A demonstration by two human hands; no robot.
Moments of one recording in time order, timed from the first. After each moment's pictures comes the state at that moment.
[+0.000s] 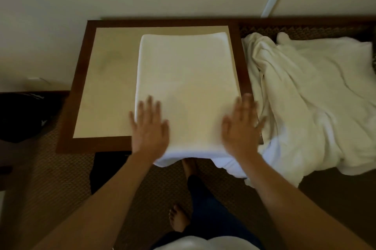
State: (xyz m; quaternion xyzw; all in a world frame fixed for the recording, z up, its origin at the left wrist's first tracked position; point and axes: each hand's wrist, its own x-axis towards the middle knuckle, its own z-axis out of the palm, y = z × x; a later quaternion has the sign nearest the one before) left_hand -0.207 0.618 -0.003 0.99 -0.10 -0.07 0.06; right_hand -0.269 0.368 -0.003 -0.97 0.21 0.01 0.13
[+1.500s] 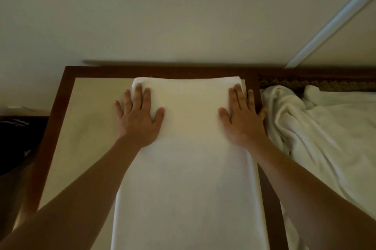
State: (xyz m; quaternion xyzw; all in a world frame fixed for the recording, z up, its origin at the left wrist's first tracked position) left_hand 0.094 0.580 -0.032 0.99 -0.08 -0.10 0.05; right_hand 0.031 0.281 -0.016 -0.98 0.13 0.14 0.10
